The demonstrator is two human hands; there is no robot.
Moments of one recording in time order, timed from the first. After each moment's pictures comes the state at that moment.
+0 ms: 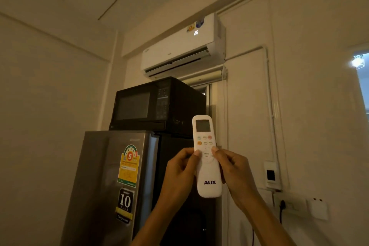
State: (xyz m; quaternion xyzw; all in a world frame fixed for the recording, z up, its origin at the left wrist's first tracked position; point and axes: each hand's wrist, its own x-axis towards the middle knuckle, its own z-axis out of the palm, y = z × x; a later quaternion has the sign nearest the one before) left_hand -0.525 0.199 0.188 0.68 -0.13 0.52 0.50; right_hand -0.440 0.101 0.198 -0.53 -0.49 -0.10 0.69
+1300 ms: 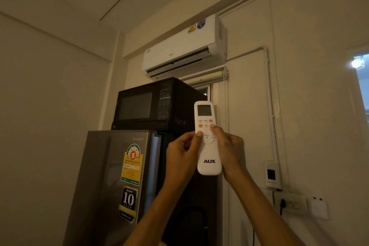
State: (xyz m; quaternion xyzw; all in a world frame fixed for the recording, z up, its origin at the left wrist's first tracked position) left_hand -0.528 0.197 0.219 0.65 -0.13 0.58 0.47; right_hand -0.463 0.114 0.239 -0.50 -0.42 -0.12 0.75
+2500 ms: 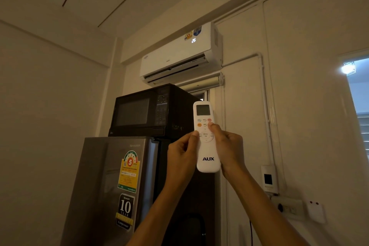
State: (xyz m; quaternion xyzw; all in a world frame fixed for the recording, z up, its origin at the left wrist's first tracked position) left_hand -0.530 0.184 0.231 0.64 -0.14 0.58 0.49; right_hand -0.471 0.102 0.258 -0.50 -0.41 -0.13 0.75
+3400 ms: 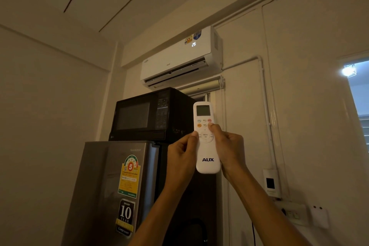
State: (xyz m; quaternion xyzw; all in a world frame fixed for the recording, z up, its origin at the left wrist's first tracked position) left_hand -0.530 0.187 0.238 0.64 -0.15 0.57 0.49; right_hand -0.470 0.104 0.267 -0.51 -0.40 -0.13 0.75
